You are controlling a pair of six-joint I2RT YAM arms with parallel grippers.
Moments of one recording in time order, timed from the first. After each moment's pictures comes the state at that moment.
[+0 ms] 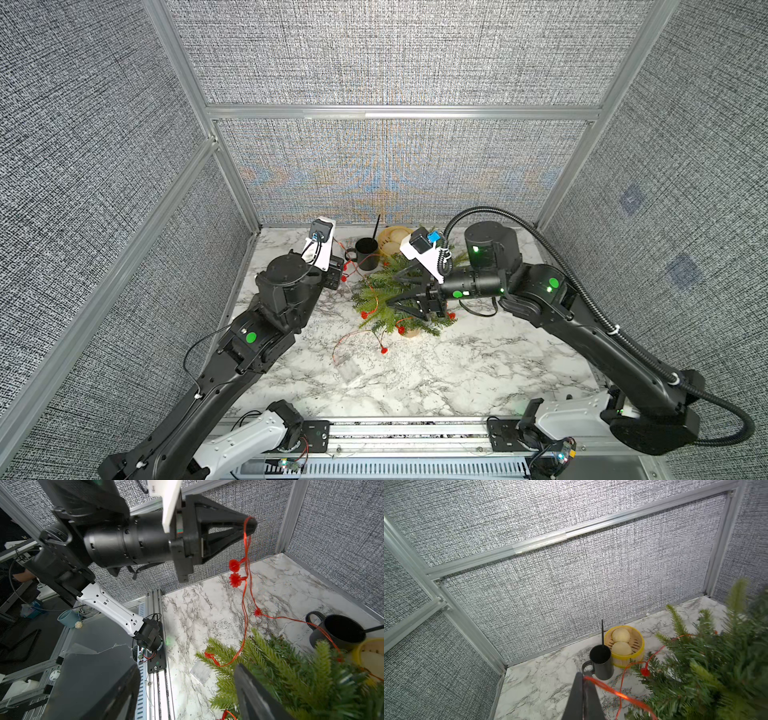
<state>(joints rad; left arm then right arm) -0.70 0.91 1.22 -0.41 -0.40 0.15 0.88 1.34 1.67 -0.73 -0.50 0.02</state>
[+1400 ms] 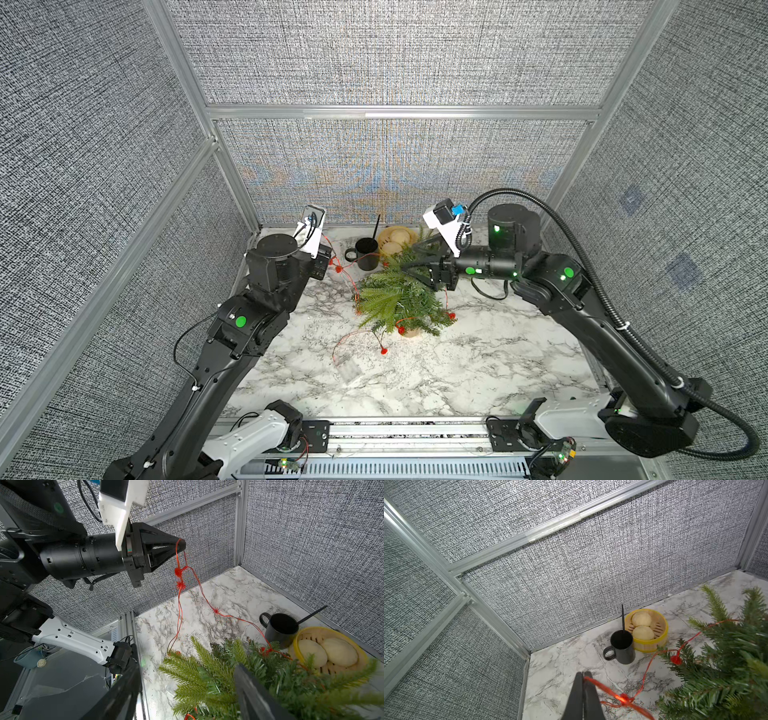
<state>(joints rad) -0.55 1.01 1.37 -0.58 -0.36 0.24 0.72 1.34 1.71 -0.68 -0.46 0.06</state>
